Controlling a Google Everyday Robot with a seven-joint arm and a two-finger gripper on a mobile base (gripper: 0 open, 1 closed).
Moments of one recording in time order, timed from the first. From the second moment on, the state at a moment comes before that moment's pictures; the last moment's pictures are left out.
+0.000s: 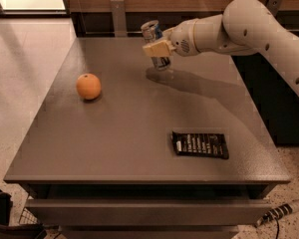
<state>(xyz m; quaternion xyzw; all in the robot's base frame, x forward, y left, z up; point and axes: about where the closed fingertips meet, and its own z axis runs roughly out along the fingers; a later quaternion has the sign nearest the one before) 0.722 -0.031 0.907 -0.44 0.71 0.24 0.50</state>
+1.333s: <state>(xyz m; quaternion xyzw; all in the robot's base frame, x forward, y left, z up) 0.703 -0.049 0.885 -0.48 0.79 0.11 0.36</state>
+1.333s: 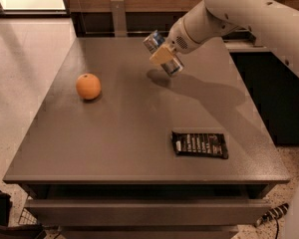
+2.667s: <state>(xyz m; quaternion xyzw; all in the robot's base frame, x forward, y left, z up) 0.699 -0.044 0.851 -0.50 0.81 0.11 0.28</state>
